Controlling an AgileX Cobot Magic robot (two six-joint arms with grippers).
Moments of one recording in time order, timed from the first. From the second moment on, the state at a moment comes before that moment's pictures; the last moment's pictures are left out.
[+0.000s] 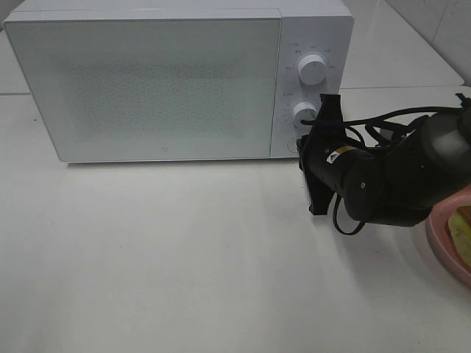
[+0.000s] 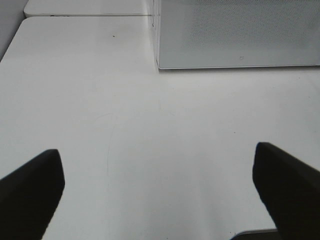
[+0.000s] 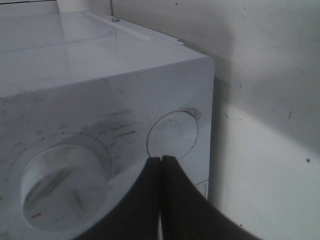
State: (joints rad) left arm 0.00 0.00 -0.50 -0.10 1.04 0.04; right arm 0.54 2.03 -0.75 0.54 -0.86 1.43
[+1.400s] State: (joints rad) left arm 0.00 0.00 -0.50 -0.10 1.04 0.04; right arm 0.51 2.16 -0.94 0.66 -0.81 1.32
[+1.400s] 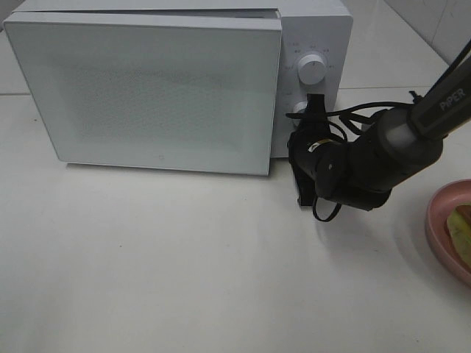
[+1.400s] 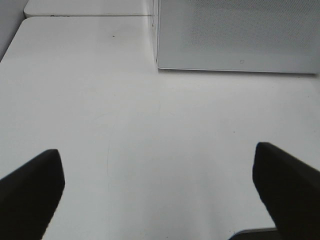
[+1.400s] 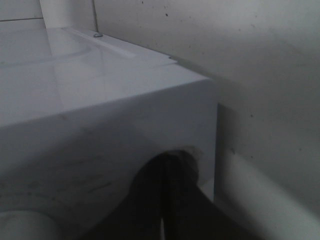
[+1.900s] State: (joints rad) left arm 0.00 0.00 -0.50 -0.10 1.04 0.04; right arm 0.53 2.18 -0.96 0.71 -0.81 1.25
